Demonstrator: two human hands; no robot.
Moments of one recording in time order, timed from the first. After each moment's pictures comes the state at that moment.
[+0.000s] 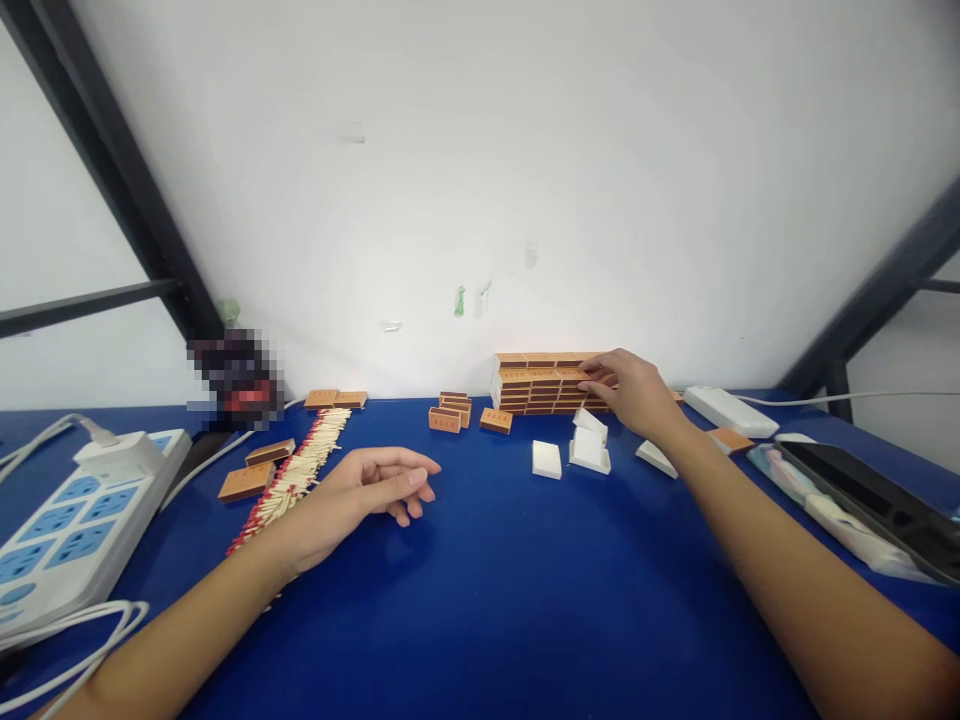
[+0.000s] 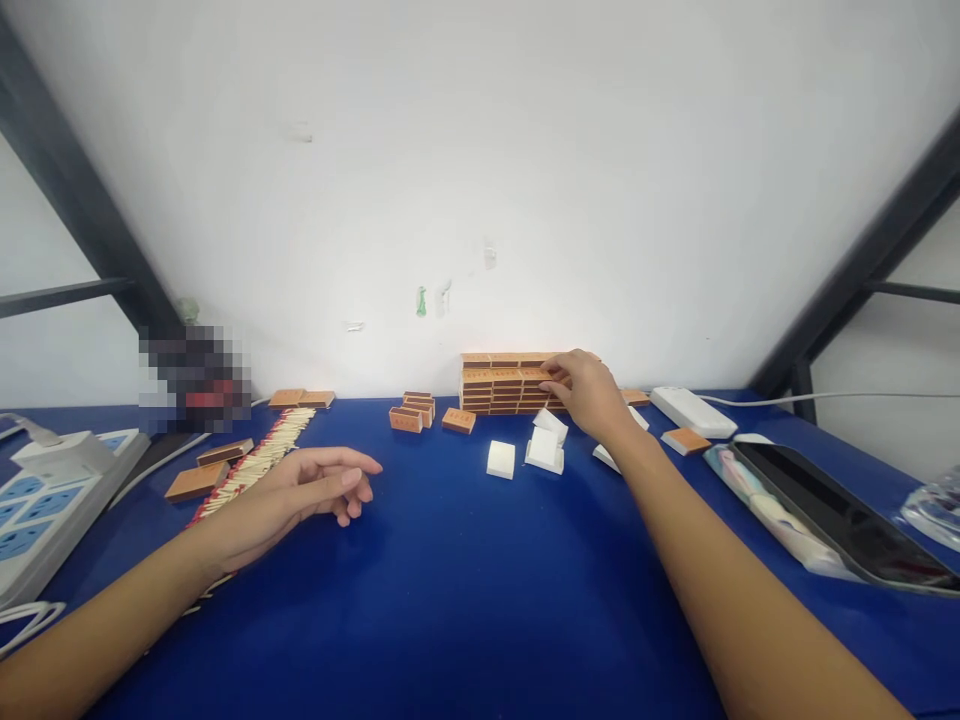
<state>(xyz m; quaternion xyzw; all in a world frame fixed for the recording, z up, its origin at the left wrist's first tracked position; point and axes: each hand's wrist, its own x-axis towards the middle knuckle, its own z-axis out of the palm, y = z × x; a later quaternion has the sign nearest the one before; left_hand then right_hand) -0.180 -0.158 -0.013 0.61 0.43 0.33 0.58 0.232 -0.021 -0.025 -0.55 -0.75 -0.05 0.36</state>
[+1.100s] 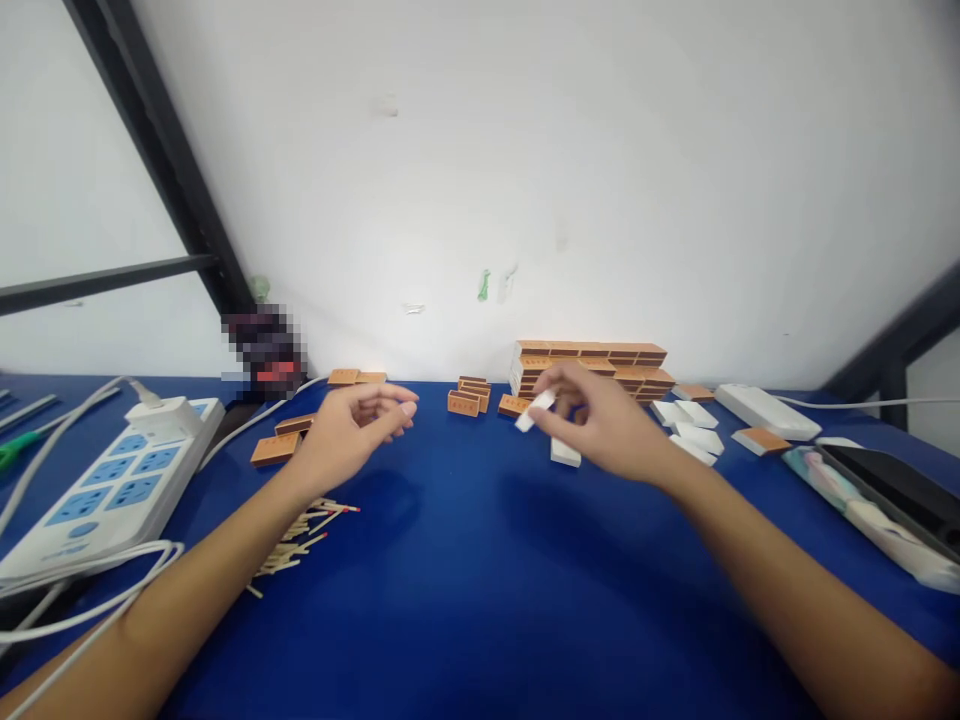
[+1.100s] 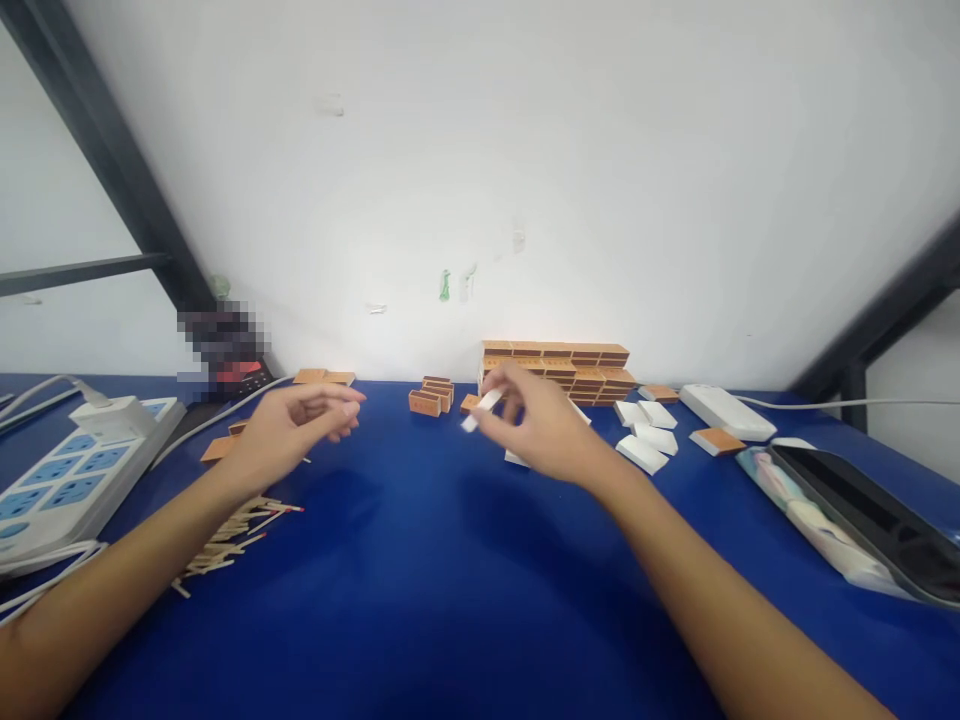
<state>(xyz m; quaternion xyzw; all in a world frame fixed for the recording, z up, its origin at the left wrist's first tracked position) -0.195 -0.143 0.003 0.67 0.50 0.45 0.31 0.125 -0.112 0.002 -0.47 -0.80 0.16 0.33</state>
